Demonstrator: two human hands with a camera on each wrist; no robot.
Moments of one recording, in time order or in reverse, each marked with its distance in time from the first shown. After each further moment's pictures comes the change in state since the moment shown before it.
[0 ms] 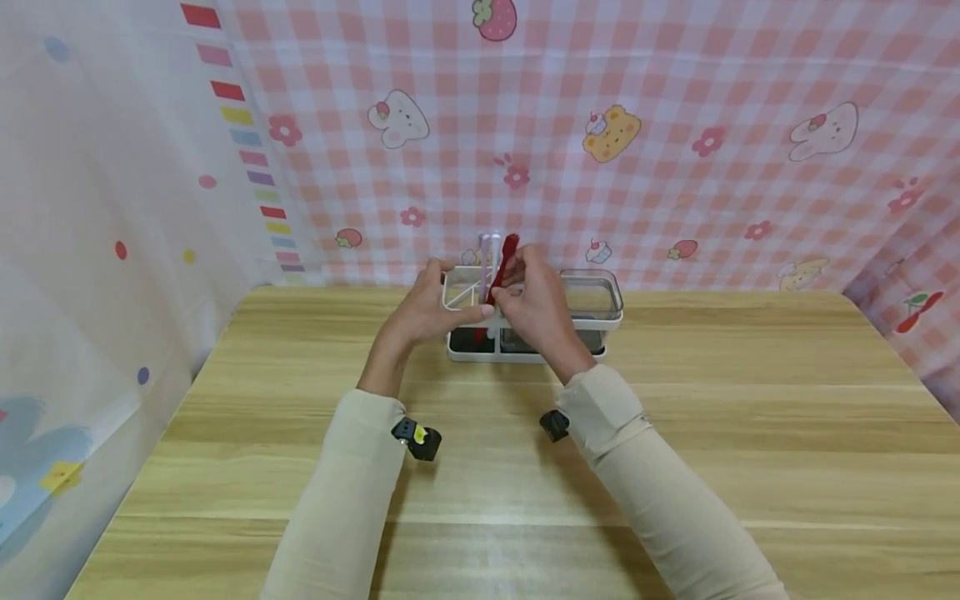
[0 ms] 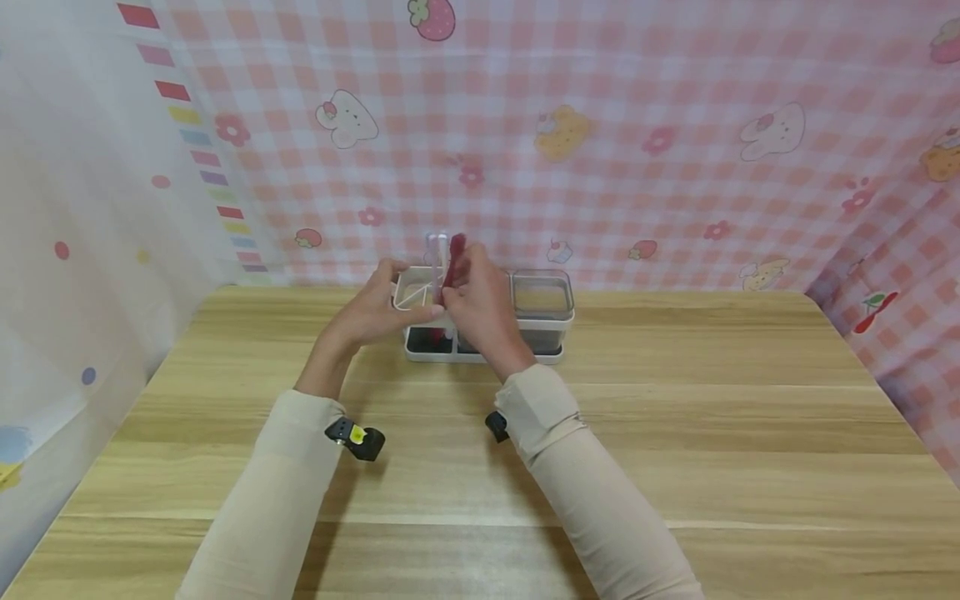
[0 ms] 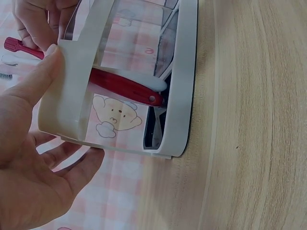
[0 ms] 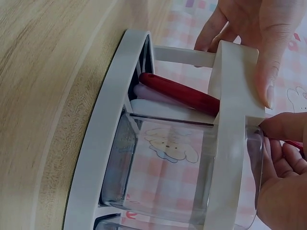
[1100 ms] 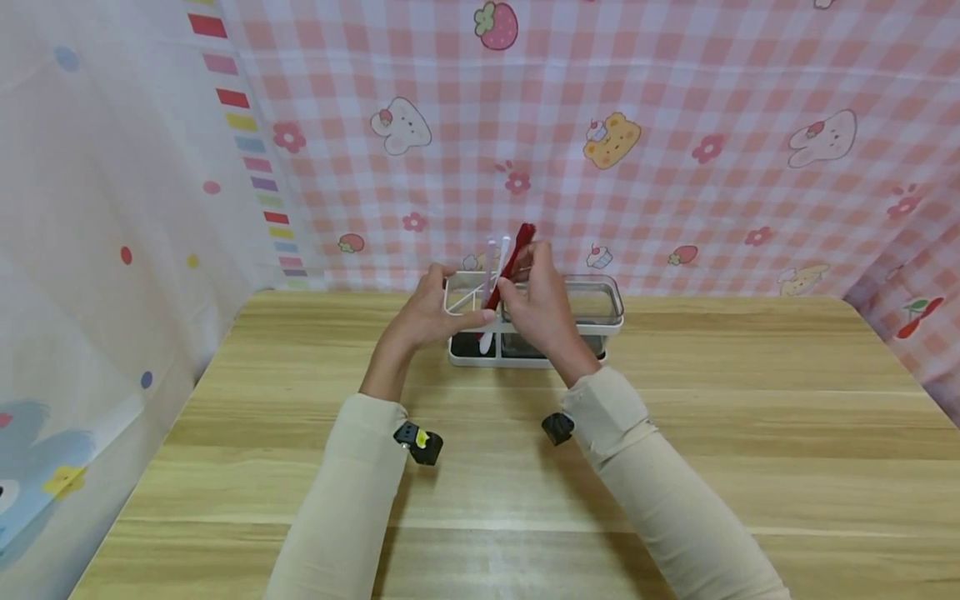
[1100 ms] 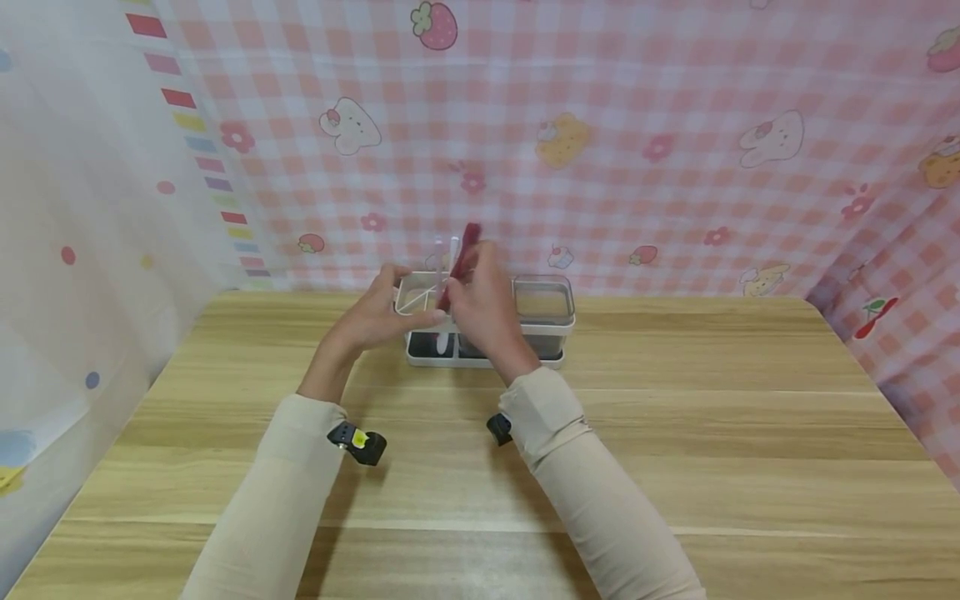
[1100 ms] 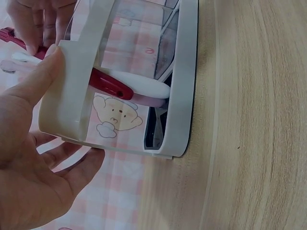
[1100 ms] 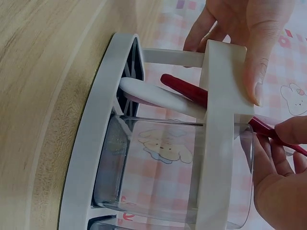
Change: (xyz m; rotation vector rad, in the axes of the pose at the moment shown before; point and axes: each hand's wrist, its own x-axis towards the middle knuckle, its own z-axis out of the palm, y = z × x) left_hand 0.000 0.001 0.000 0.002 -0.005 -0.004; right_hand 0.002 0.000 -0.004 0.097 0.018 -0.035
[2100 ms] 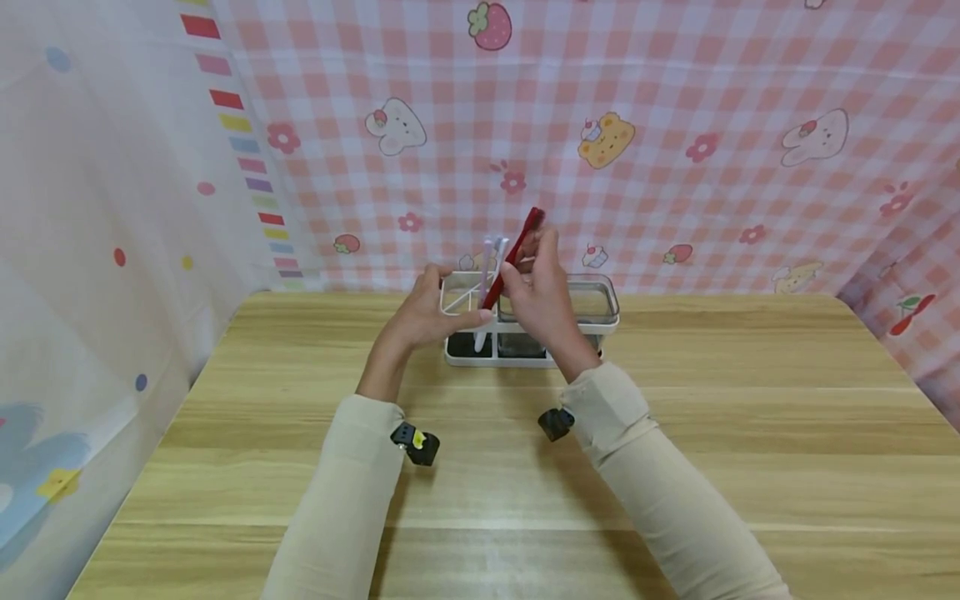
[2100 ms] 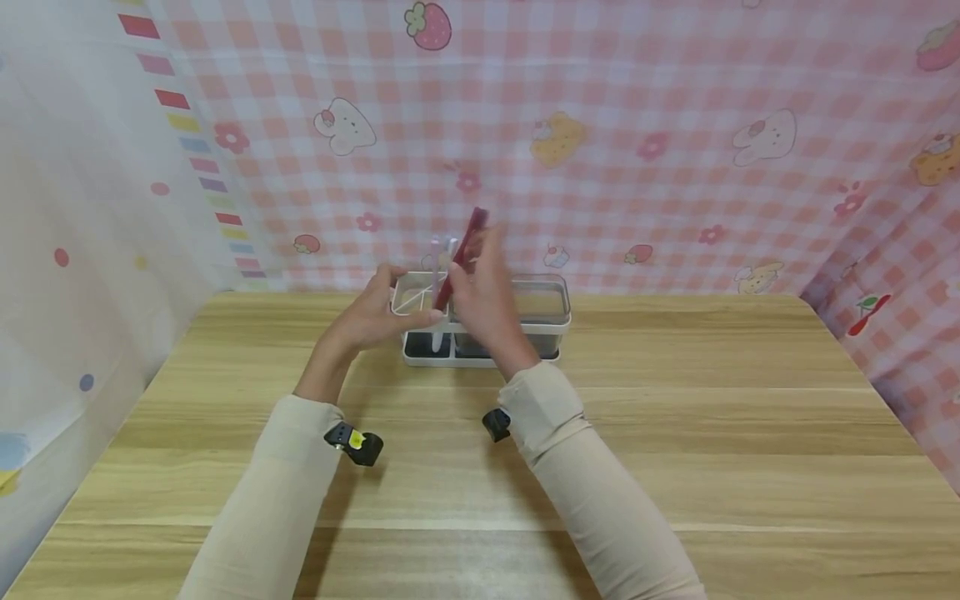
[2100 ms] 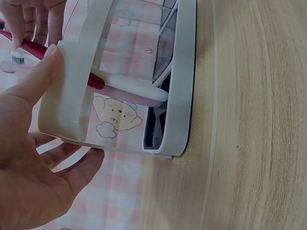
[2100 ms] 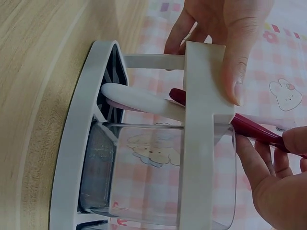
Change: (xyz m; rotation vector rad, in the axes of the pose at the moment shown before) left_hand 0.001 0.000 0.001 0.018 -0.002 -0.003; right_hand 0.004 -0.008 -0.006 0.176 0.044 0.001
